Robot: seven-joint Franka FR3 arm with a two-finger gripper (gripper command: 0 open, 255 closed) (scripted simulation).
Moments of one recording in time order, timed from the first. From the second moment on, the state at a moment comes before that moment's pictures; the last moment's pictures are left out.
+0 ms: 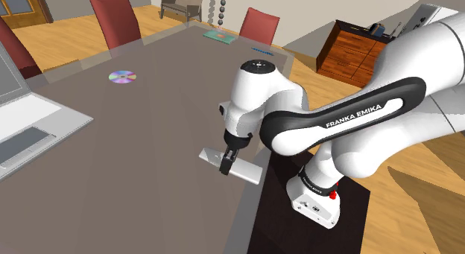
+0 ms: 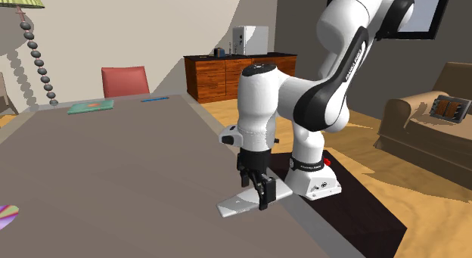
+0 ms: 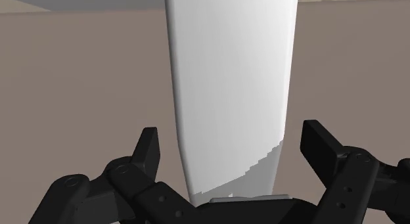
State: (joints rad) arm 0.24 -0.53 0.53 -2.81 0.34 2.30 0.13
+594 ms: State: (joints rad) arm 0.24 -0.52 0.53 -2.82 0.34 2.32 0.14
